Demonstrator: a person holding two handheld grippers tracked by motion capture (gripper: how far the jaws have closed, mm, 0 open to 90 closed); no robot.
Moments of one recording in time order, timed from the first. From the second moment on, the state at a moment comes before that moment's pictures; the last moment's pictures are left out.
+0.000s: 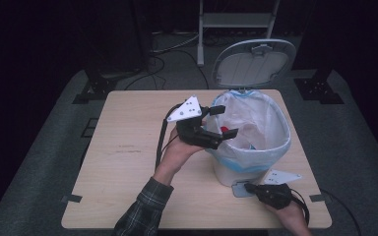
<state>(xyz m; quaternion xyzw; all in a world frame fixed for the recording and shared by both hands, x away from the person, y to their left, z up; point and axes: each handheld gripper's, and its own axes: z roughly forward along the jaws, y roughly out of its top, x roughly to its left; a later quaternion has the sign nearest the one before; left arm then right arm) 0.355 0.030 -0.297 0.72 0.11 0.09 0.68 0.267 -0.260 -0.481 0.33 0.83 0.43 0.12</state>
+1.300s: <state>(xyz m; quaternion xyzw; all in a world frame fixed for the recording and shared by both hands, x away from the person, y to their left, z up) 0.314 0.158 -0.345 0.76 0.19 0.17 0.59 0.264 -0.259 -0.476 0.32 0.84 0.42 0.13</state>
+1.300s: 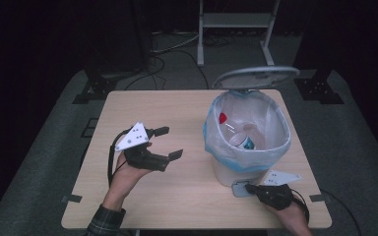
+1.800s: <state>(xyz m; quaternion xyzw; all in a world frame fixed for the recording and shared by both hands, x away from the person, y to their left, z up) 0.295 0.191 -0.382 0.78 0.23 0.18 0.56 0.250 -0.268 -0.460 0.31 0.81 0.47 0.15</state>
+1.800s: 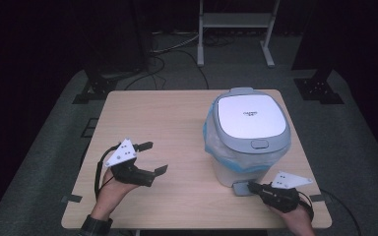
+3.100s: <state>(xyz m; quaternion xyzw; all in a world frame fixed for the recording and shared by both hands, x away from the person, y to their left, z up) 0.268 0.241 -0.450 0.83 0.31 0.18 0.43 0.259 -0.332 -0.463 0.47 0.75 0.41 0.23</state>
